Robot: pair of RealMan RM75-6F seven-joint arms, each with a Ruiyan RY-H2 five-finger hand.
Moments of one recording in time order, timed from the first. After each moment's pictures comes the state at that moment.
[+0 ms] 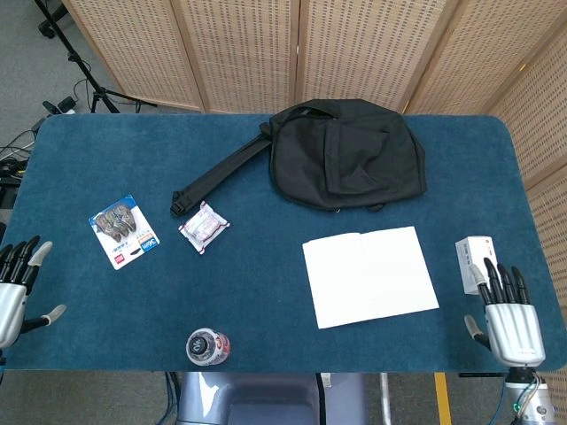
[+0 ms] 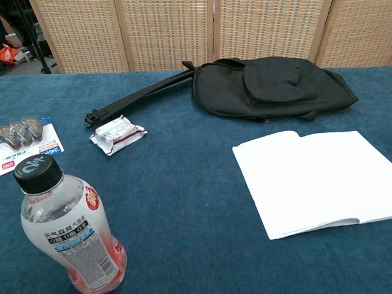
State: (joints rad) left arm -0.09 -1.19 -0.03 -1.45 1.58 1.56 -0.02; right arm 0.04 -1.28 0.04 -1.51 -1.55 1.55 -0.32
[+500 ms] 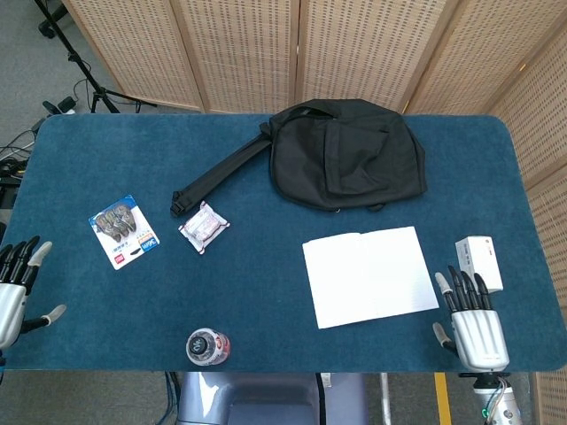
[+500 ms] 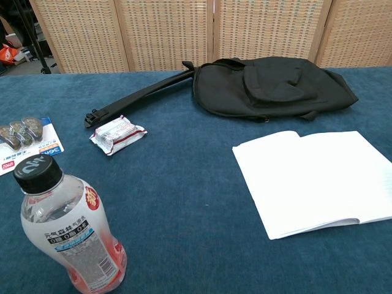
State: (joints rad) left arm -0.09 -1.19 -0.03 -1.45 1.58 1.56 -0.03; right arm 0.05 -1.38 0.00 -1.57 -1.61 1.53 -0.42
